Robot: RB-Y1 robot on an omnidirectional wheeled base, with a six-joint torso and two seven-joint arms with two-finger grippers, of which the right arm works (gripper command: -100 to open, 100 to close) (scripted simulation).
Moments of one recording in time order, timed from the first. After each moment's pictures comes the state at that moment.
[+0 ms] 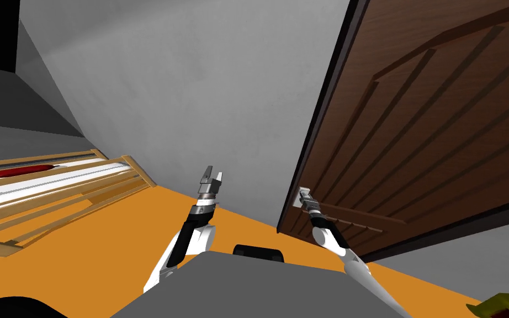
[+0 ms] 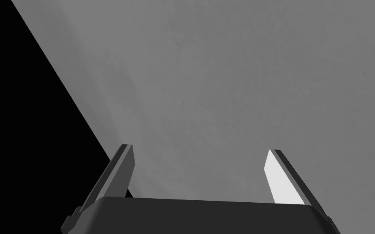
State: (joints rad) arm 0.06 -0.49 0.21 -1.28 -0.95 -0.45 -1.16
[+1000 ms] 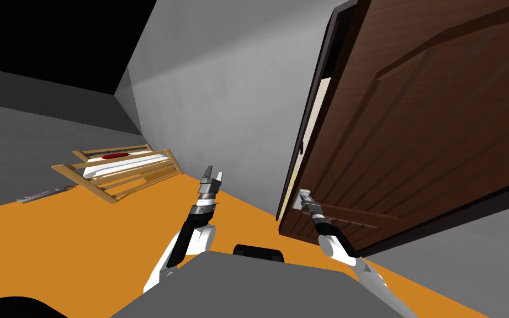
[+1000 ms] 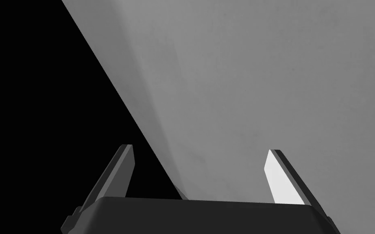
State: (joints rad) arm 0.12 -0.60 0.30 -1.33 -0.95 -0.51 -1.26
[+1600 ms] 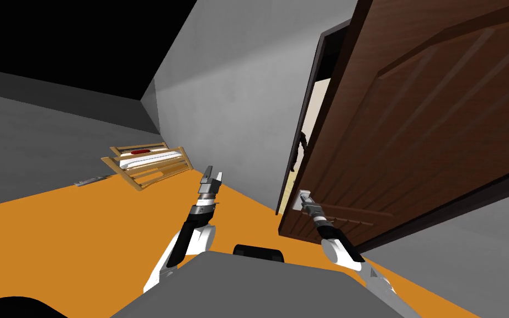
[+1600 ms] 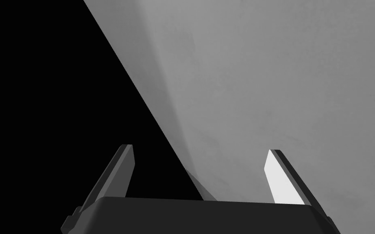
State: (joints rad) arm 0.14 -0.65 0.35 -1.35 -0.94 -0.54 -1.31
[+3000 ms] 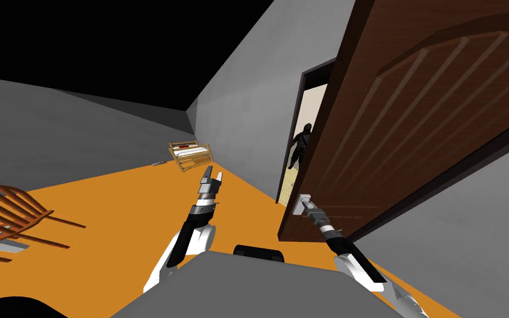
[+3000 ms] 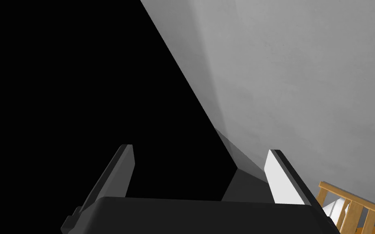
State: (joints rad) arm 0.20 -0.80 0.49 -1.39 -0.90 -0.66 -1.45
